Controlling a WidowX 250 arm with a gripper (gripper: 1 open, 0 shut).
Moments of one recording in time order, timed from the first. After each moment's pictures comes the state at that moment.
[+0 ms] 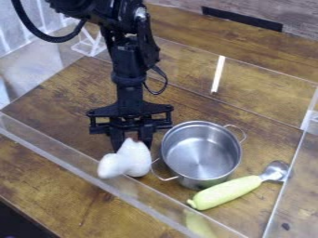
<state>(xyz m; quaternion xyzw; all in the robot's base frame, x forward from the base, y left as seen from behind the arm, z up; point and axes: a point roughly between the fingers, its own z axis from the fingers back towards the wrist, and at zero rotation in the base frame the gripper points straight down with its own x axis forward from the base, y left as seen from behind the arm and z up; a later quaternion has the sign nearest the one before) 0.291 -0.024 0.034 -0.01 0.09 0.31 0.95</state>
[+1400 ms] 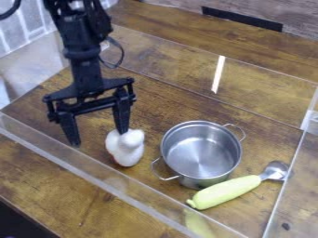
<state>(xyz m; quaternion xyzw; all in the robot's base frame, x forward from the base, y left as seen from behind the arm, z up) 0.275 0.010 0.064 -0.04 0.06 0.42 0.91</state>
